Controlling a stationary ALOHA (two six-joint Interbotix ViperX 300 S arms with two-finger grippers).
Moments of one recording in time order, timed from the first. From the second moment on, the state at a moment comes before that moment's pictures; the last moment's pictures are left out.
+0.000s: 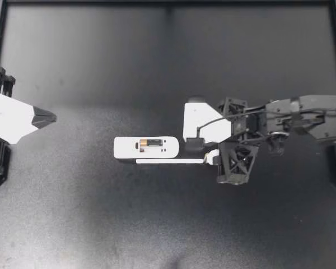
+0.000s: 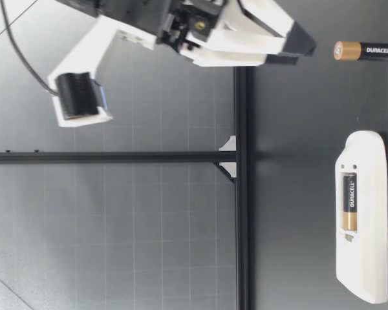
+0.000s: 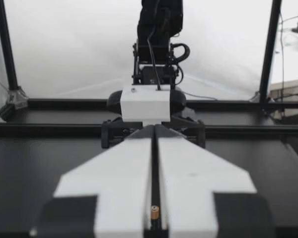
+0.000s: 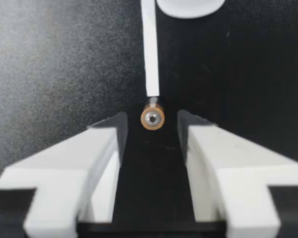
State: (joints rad) left arm 0.01 -0.94 1.22 0.00 -0.37 0.00; right arm -0.05 -0.01 0.60 0.00 0.60 0.02
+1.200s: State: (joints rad) left arm 0.01 -0.94 1.22 0.00 -0.37 0.00; right arm -0.06 0.10 0.61 0.00 0.55 0.02
